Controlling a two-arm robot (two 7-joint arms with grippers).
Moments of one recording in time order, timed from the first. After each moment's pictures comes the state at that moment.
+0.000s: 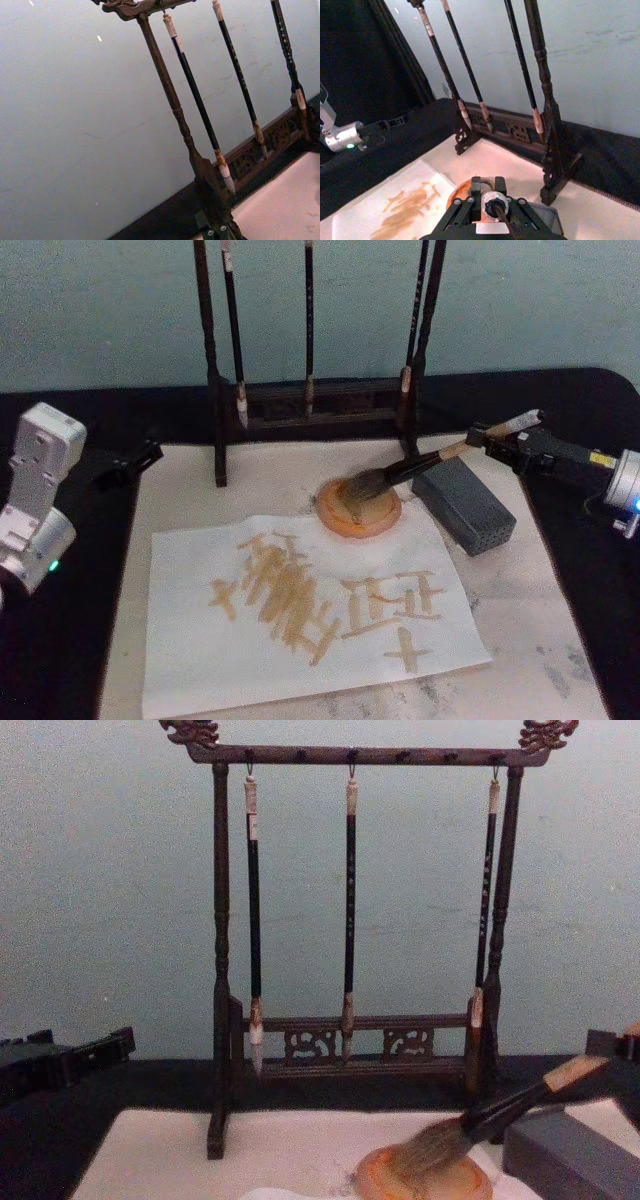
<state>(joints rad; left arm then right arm) -0.20 0.60 0.45 -1.41 -0.25 -0.12 0.03 0.57 0.56 -0.49 -0.88 0.85 0.09 1.04</state>
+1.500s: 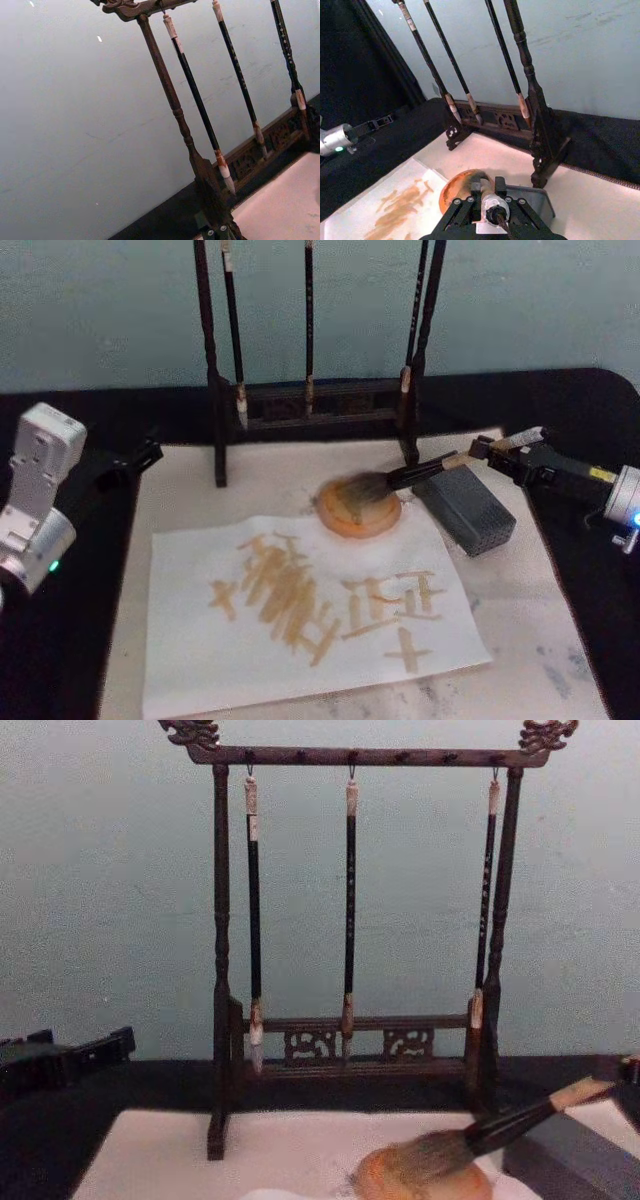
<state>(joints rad) -0.20 0.60 0.45 -1.41 -0.25 -0.12 0.03 0.54 0.55 -0.47 -0.86 0.86 0.10 1.01</state>
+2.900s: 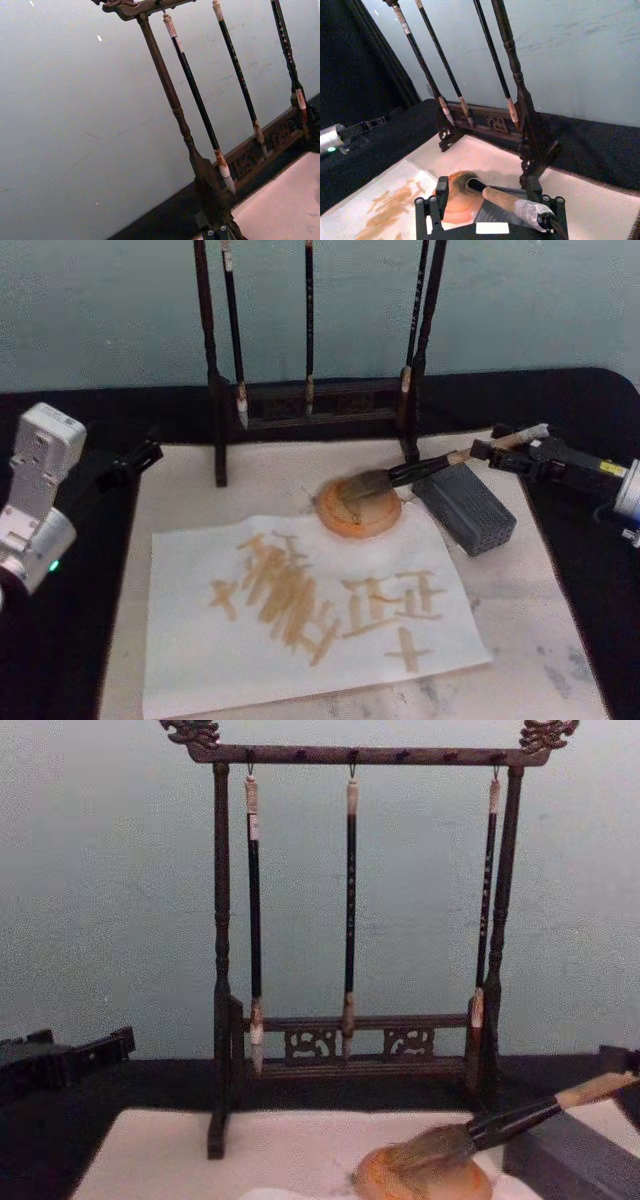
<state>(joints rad) -0.20 0.60 0.45 -1.41 -0.25 -0.12 0.03 0.56 0.55 -0.46 -0.84 0.85 0.08 1.02</state>
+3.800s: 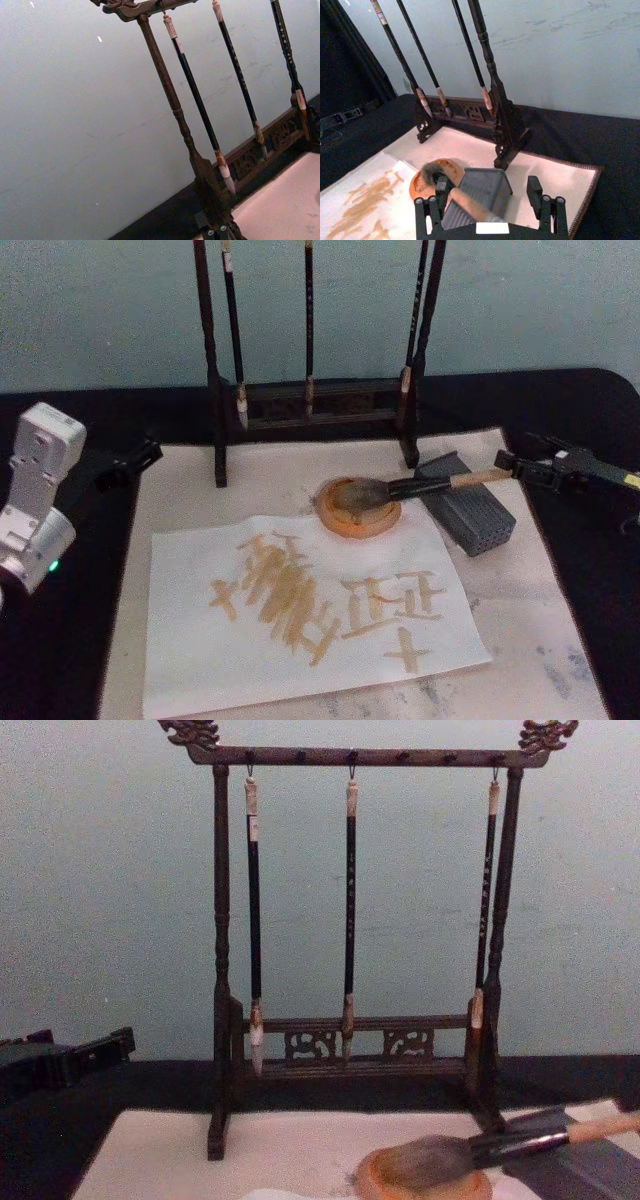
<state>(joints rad) -0.20 0.60 0.45 -1.41 -0.25 -0.12 0.03 0.47 0.61 -0.42 -0.93 0.83 0.07 0.92</state>
